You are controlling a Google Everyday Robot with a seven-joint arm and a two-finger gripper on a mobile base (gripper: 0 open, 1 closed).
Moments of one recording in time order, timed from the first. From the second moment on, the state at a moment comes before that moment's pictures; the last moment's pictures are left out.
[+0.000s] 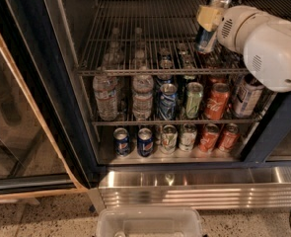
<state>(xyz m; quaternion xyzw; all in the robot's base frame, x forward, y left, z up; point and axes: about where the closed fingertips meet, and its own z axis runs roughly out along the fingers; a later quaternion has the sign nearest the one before) 0.661 -0.171 1.023 -0.05 0.73 0.17 0.66</state>
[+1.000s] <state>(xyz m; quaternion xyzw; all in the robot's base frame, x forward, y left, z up) 0.541 -0.165 1.073 -0.05 0.73 0.19 0.66</state>
